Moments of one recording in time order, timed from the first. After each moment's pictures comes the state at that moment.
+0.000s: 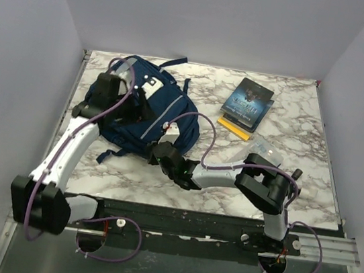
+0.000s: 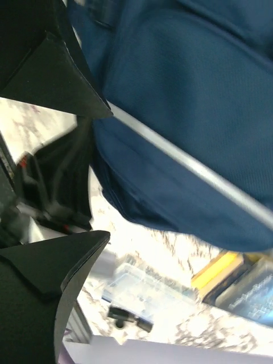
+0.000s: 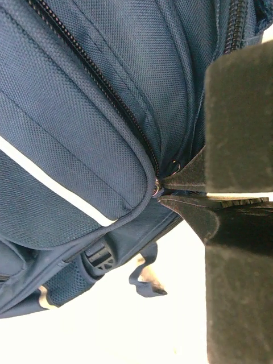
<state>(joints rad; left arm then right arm) -0.21 1.33 1.21 -0.63 0.34 -0.47 1.18 1.99 1.13 0.46 0.51 0.67</state>
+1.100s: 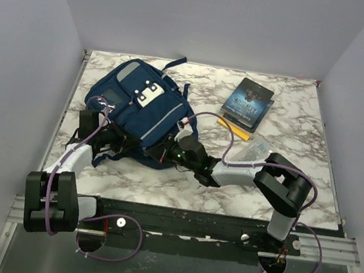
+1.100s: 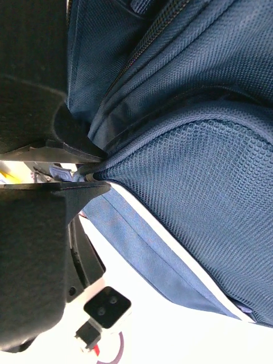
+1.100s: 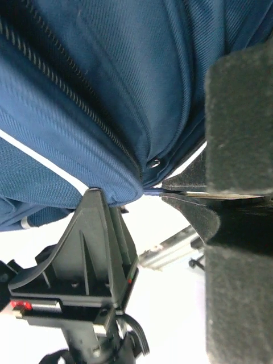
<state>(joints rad) 0.13 1.21 0.50 -0.09 0.74 -0.94 1.06 1.85 0.94 0.59 0.03 0.93</state>
